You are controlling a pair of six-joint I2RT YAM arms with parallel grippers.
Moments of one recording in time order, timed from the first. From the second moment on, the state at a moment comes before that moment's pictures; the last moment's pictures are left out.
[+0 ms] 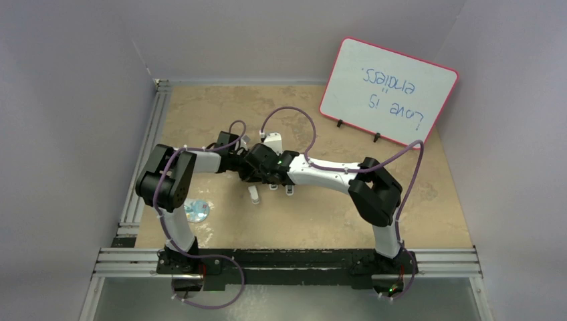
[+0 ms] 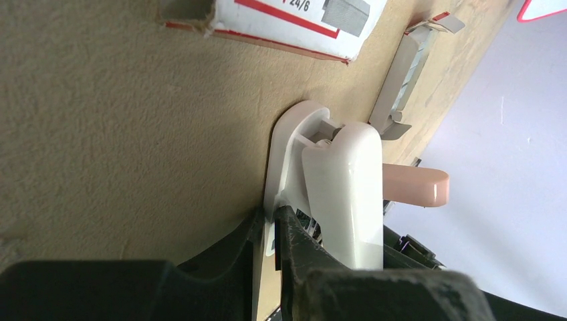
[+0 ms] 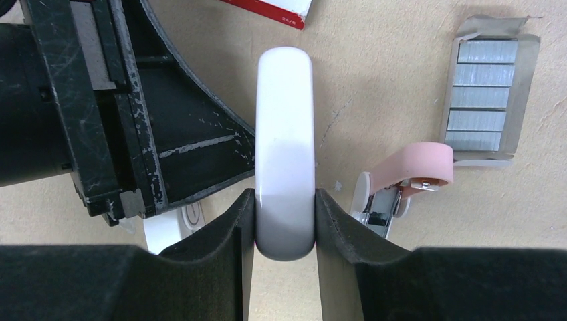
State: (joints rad) left arm -0.30 1.85 0.85 0.01 0.64 -0.83; right arm 1.02 1.96 1.46 -0.58 0.47 0.76
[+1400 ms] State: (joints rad) left arm -0.38 1.63 0.86 -0.34 0.22 -0.74; right arm 1.03 2.00 1.47 -0.63 0.40 0.76
